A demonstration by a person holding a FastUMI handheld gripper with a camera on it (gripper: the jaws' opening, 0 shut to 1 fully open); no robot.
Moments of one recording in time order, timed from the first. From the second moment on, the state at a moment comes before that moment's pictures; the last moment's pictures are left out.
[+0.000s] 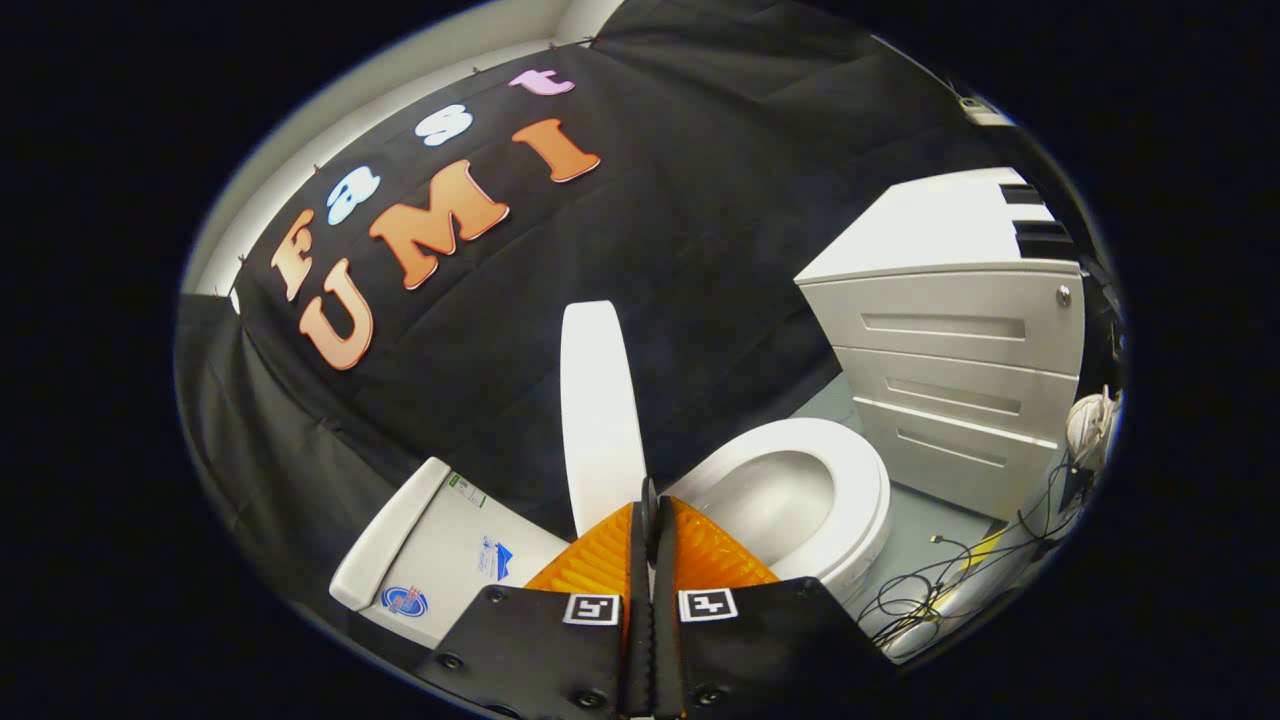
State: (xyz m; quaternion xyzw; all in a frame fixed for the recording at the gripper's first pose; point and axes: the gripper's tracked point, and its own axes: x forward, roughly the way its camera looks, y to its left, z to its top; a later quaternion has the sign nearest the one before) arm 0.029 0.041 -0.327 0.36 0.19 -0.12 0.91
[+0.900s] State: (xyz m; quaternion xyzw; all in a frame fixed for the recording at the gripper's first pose) arm 0.045 0.162 -0.264 0.22 0.20 -0.07 0.95
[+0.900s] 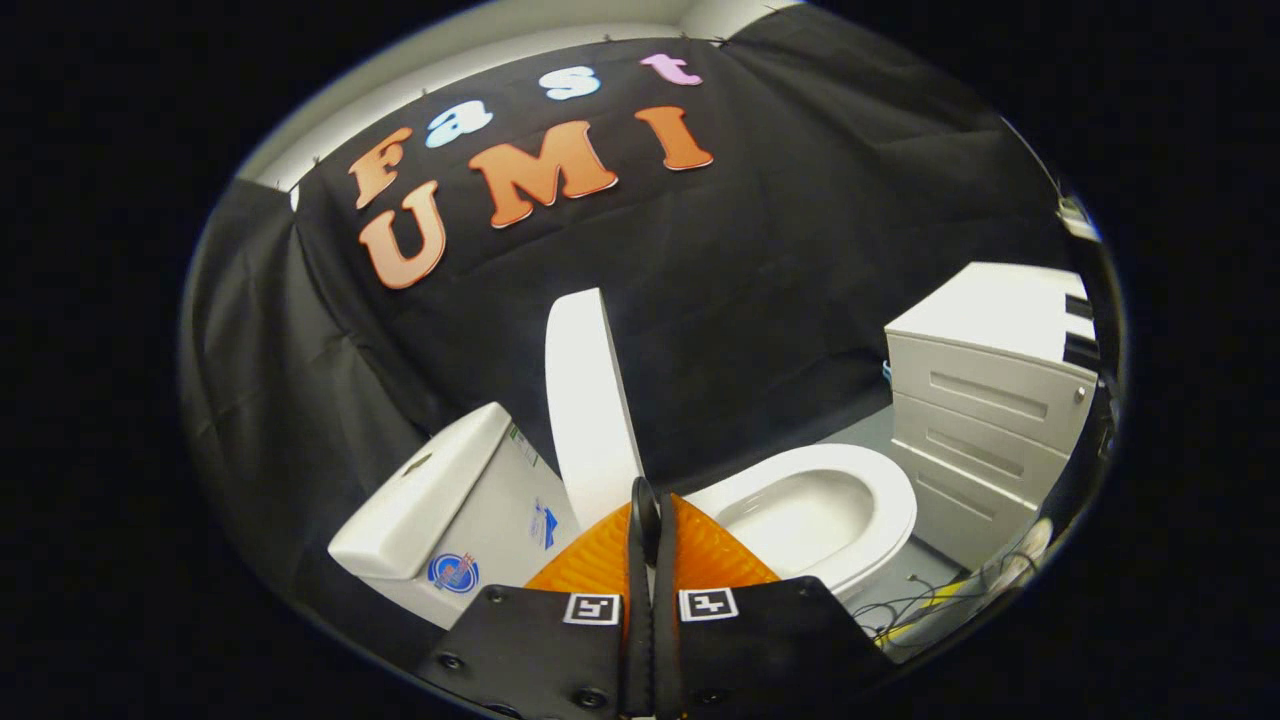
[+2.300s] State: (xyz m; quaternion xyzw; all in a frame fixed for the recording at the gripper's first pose) arm 0.032 0.309 -0.242 0.10 0.22 0.06 0.97
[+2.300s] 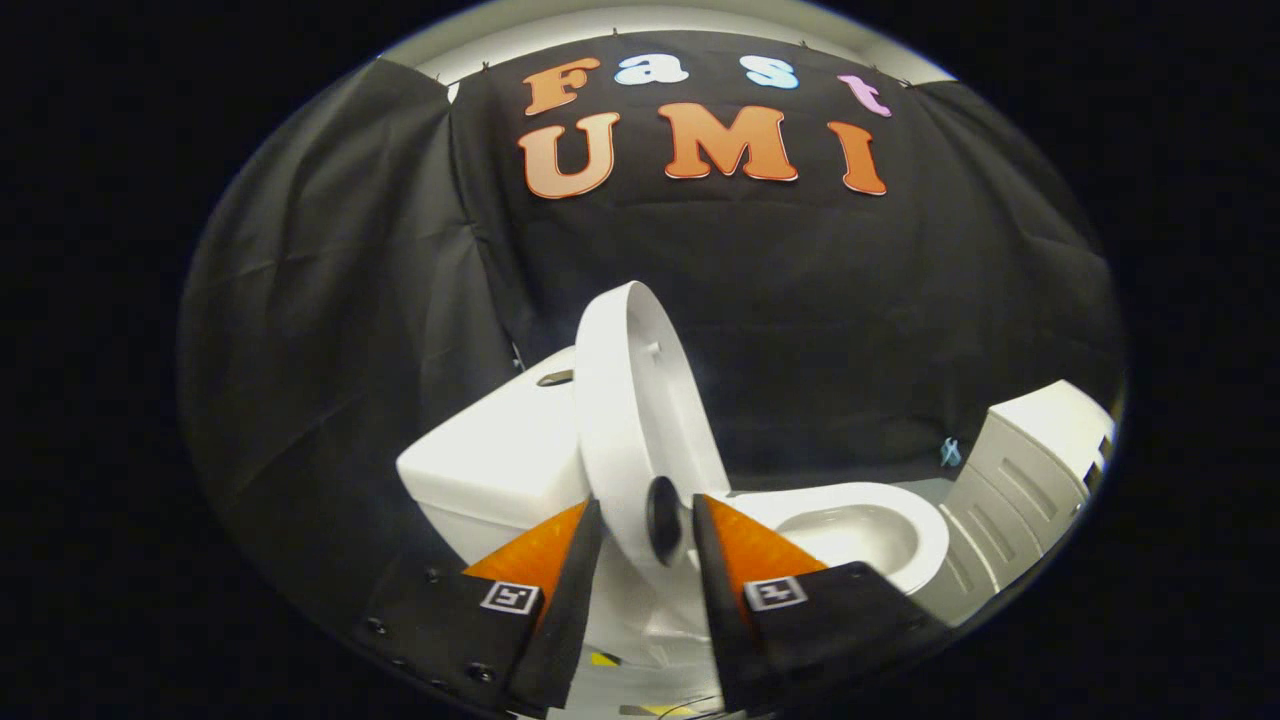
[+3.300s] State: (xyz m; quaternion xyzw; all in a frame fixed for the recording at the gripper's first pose) arm 0.047 0.141 -0.022 0.06 0.08 0.05 0.99
